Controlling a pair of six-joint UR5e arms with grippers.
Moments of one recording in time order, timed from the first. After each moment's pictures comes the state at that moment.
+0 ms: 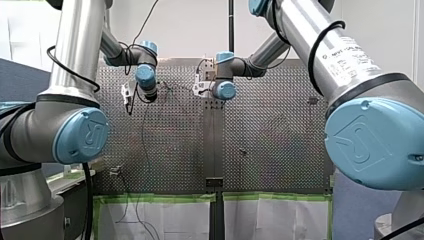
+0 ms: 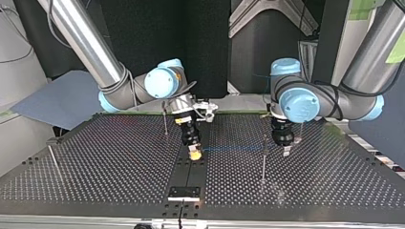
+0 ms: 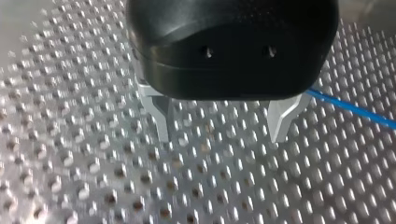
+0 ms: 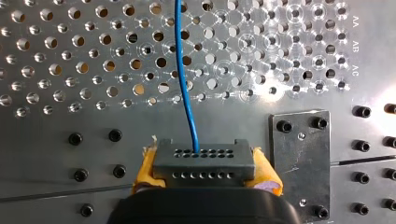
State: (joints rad) left arm -0.12 -1.78 -1.65 -3.05 -1.82 -1.77; right arm 2.30 -0.93 1.17 -0.39 1.61 1.62
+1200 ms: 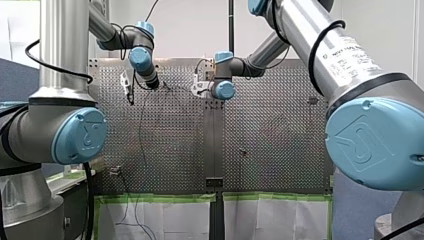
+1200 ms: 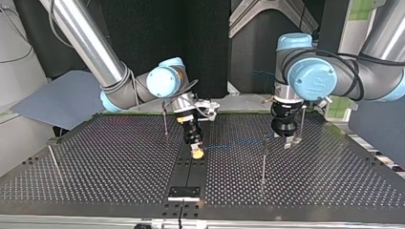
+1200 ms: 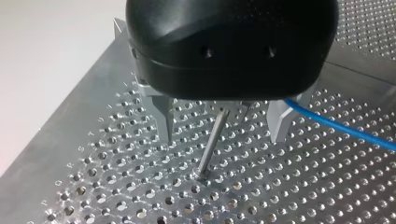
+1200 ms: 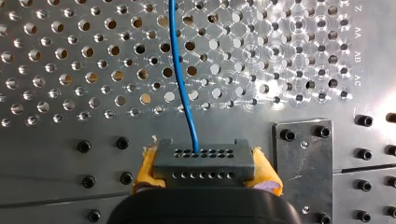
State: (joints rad) left arm -0.14 -1.60 -1.72 -3.12 -1.77 -1.88; right arm 2.31 -0.93 1.17 -0.38 1.61 1.62
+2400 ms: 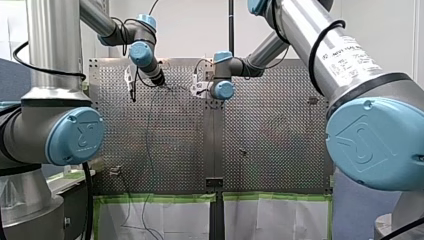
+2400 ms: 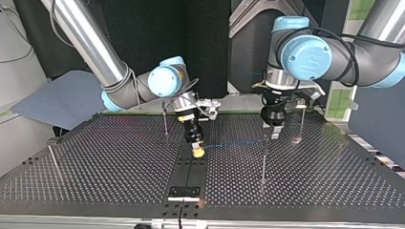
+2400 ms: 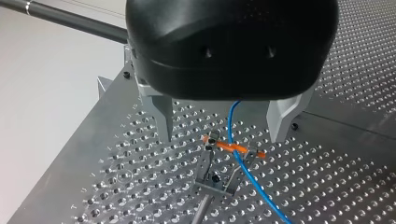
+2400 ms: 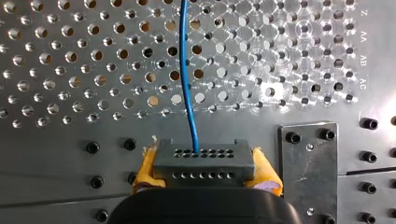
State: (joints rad) left arm -0.21 -1.54 -1.77 -3.13 -1.74 -1.83; right arm 2.32 -0.93 1.17 -0.36 1.62 1.62
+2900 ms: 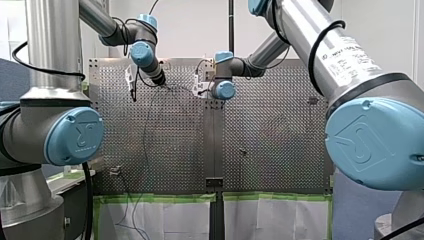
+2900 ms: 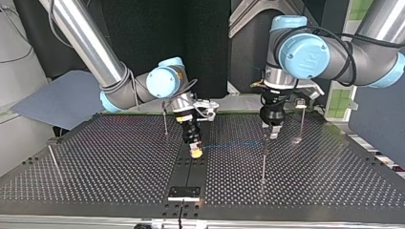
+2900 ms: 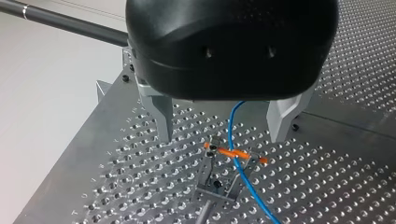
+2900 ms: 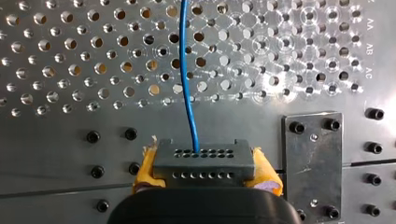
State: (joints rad) left arm -0.22 -1.54 -1.77 -3.12 -1.76 -1.82; right arm 2.31 -0.93 1.17 -0.35 1.62 1.62
